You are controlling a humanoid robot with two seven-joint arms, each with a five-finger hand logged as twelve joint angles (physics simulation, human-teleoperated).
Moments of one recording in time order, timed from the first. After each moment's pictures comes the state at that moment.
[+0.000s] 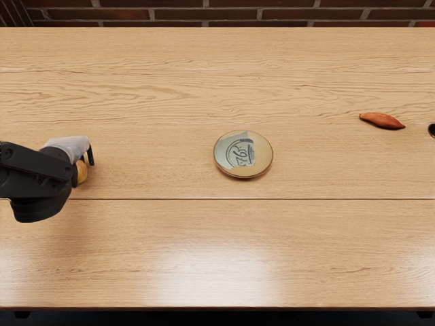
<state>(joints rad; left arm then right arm) -1.65 0.39 0.96 -1.50 0.51 0.56 0.53 -0.06 0.00 0.13 0.25 0.05 -0.26 0.12</state>
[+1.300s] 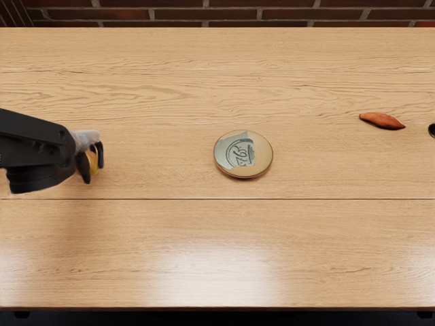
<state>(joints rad) -1.75 0.42 0.91 -1.50 0.38 0.32 0.45 -0.06 0.00 0.13 0.25 0.05 -0.26 0.12</state>
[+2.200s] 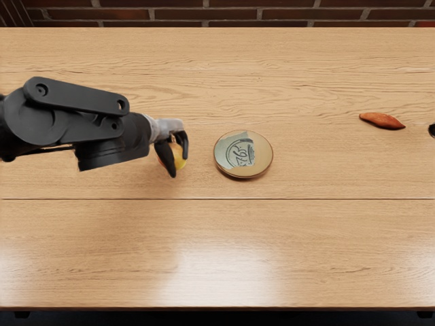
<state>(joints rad) -1.74 0.29 0.59 -1.44 0.28 0.21 0.42 -0.06 0.00 0.13 0.26 0.05 -0.26 0.12</state>
